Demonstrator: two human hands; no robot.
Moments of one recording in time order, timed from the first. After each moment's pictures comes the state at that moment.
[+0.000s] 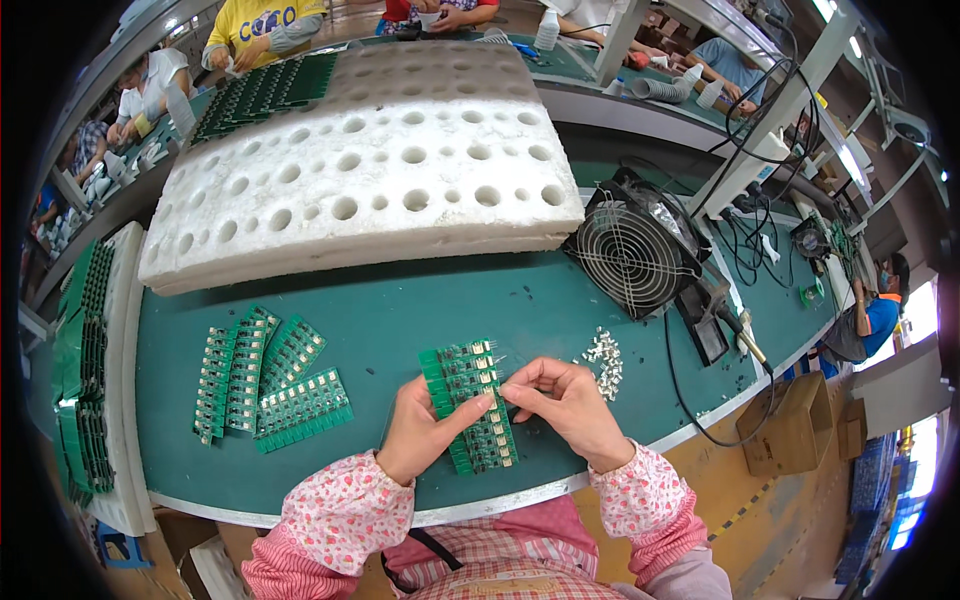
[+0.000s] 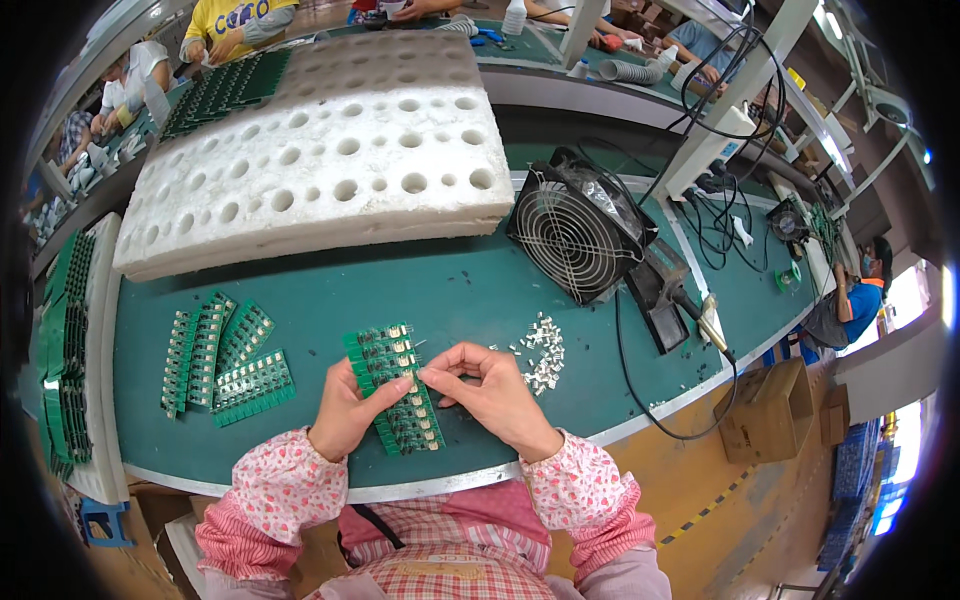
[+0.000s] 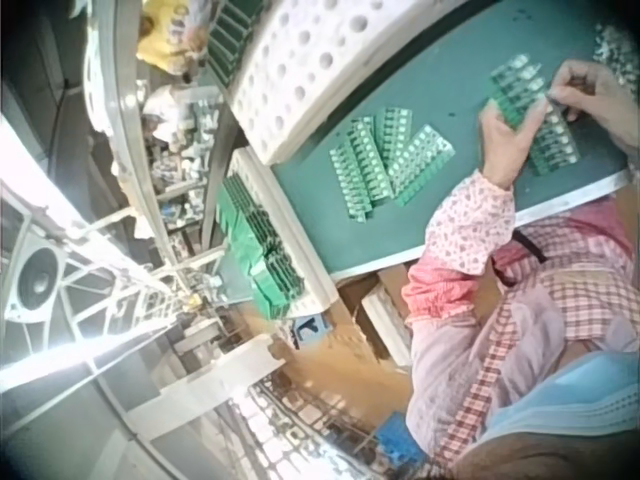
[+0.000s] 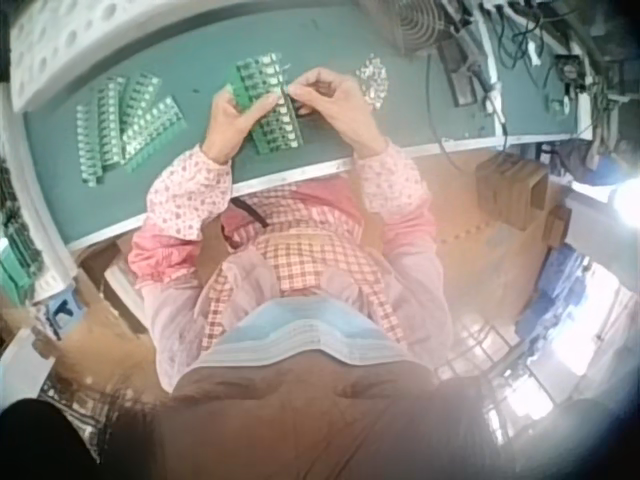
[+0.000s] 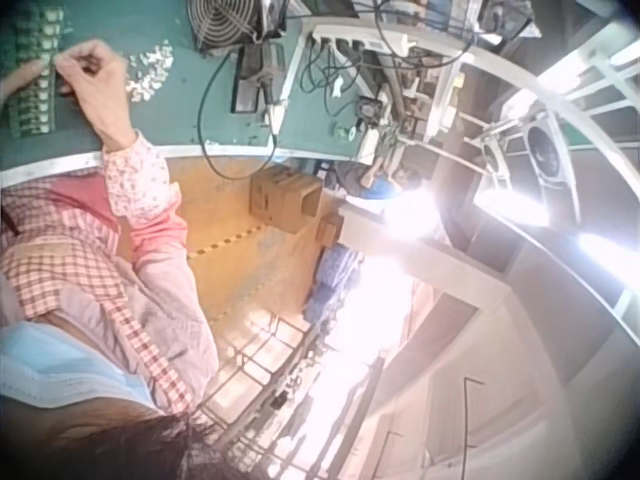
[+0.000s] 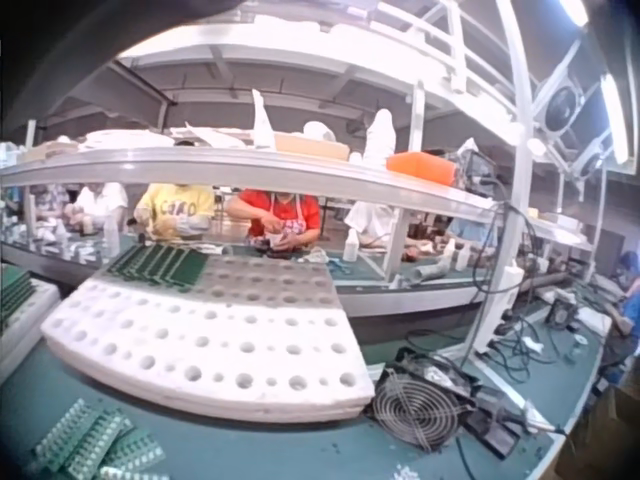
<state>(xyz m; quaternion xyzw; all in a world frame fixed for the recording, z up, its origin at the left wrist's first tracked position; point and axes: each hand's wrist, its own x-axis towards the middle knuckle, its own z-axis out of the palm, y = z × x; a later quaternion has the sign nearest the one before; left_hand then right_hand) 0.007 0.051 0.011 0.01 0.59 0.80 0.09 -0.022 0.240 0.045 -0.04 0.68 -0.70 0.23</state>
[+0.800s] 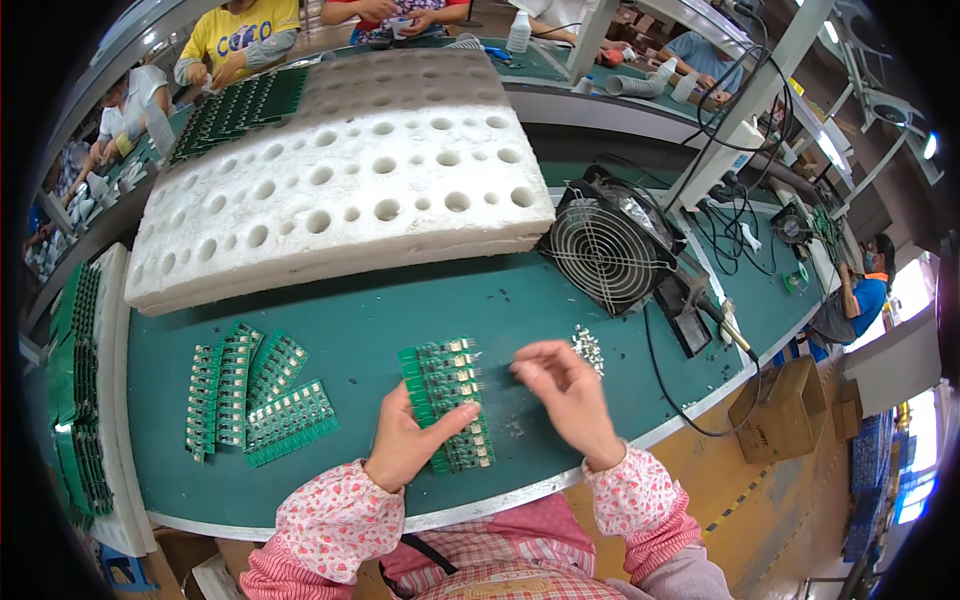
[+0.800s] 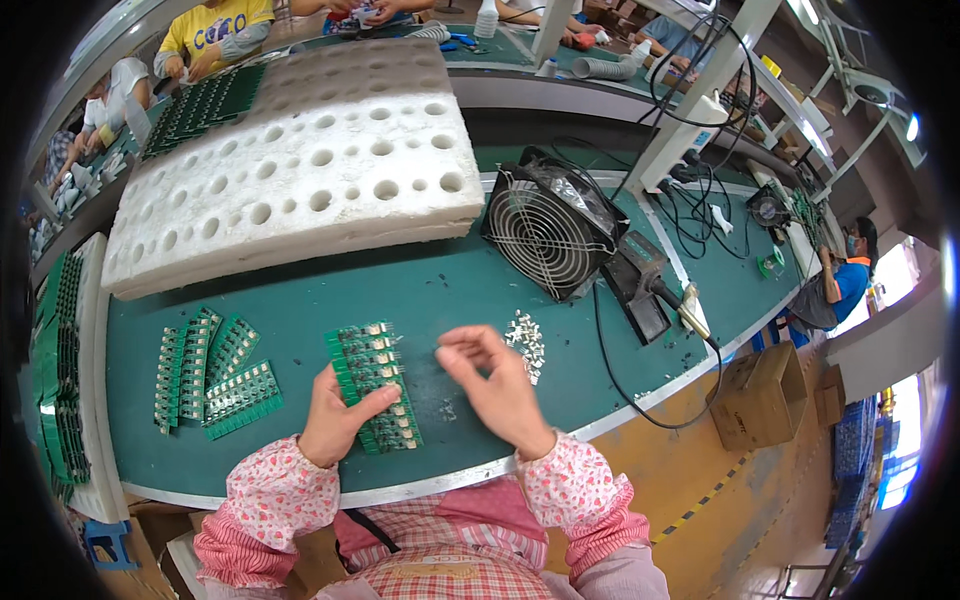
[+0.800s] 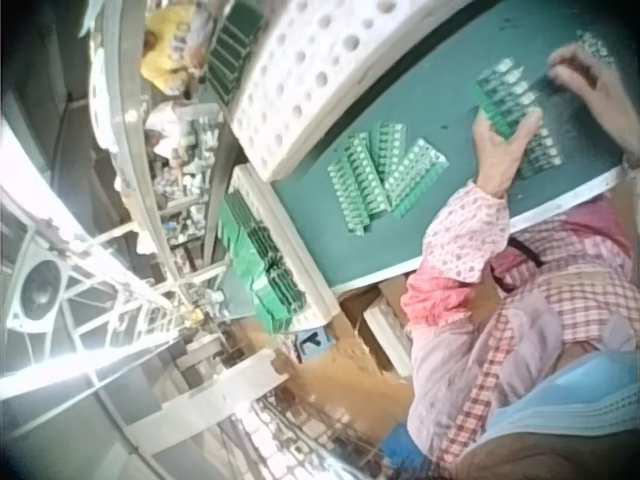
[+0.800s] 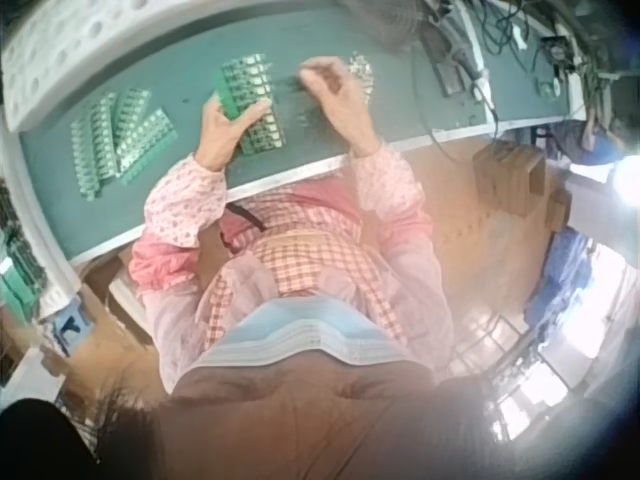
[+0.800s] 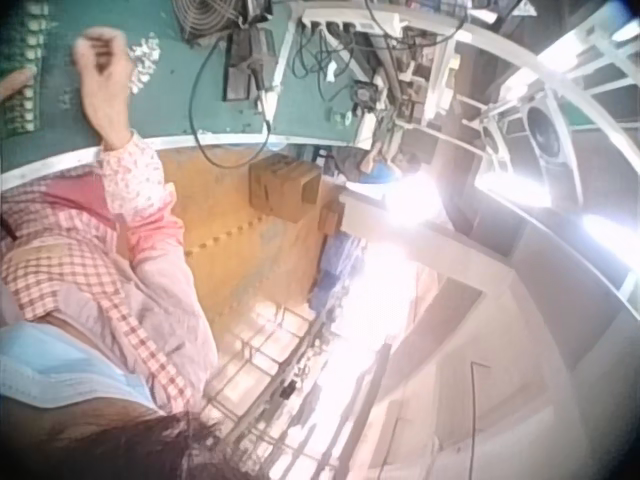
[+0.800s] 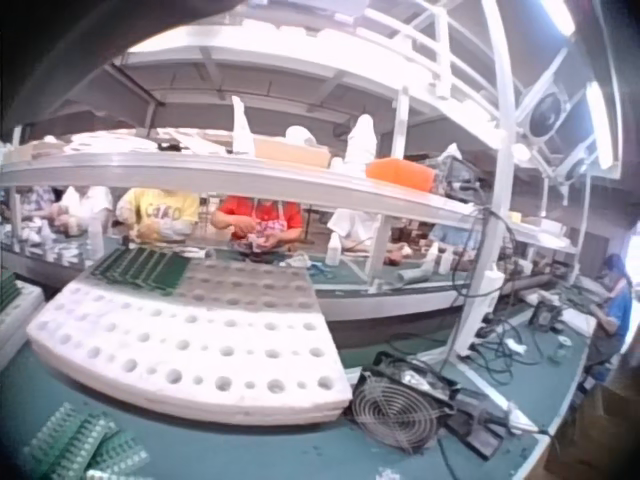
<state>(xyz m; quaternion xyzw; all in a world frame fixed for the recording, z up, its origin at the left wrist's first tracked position) 0.008 0.053 0.018 0.00 0.60 0.80 0.09 -0.021 0.253 0.025 -0.05 0.75 -0.66 0.02</state>
